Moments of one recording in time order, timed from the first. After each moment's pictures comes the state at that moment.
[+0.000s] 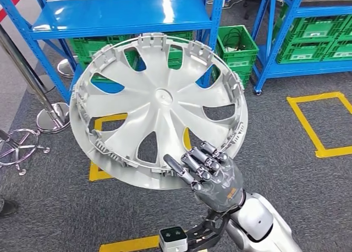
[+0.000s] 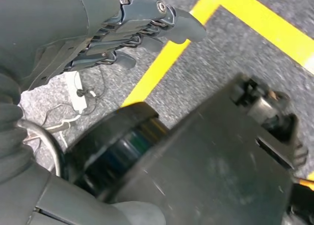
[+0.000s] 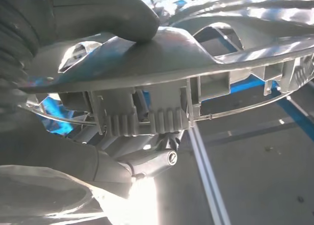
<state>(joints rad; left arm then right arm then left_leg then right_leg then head) -0.16 0.00 -1.16 -0.24 0.54 0.11 0.06 -0.07 -0.14 0.49 -1.93 1.57 -0.68 -0.25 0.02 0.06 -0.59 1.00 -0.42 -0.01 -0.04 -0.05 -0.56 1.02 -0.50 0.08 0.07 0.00</state>
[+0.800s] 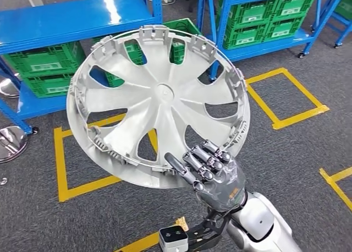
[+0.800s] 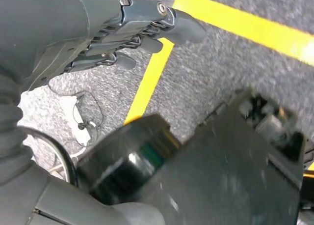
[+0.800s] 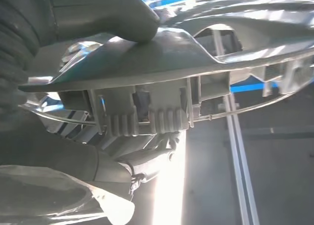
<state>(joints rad) -0.16 -0.01 -1.16 -0.24 0.53 0.10 0.07 -0.06 -0.12 0.47 -1.95 1.57 -0.69 -0.26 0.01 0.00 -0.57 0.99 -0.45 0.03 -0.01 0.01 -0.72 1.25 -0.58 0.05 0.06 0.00</state>
